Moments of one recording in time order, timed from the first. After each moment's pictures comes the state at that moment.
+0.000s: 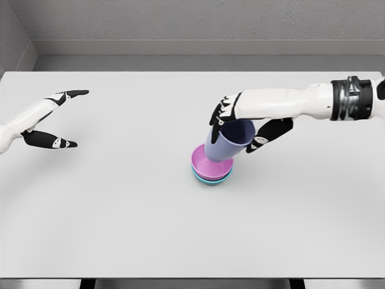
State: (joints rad) left arm -0.26 0.60 0.00 -1.32 -0.07 -0.61 -0.61; right arm -1.21 -0.94 1.31 -1.70 -0.31 -0.49 0.48
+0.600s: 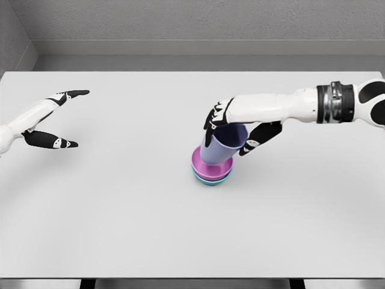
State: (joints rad) left arm -0.26 0.59 0.00 -1.32 -0.07 -0.61 -0.61; right arm -1.18 -0.88 1.31 -1.64 -0.27 -0.49 0.48
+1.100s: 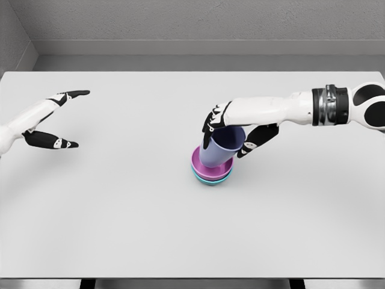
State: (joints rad) left arm -0.26 0.59 0.00 -1.32 -0.07 -0.61 -0.61; right arm -1.17 -0.86 1.32 -1.62 -0.27 -0.50 0.48
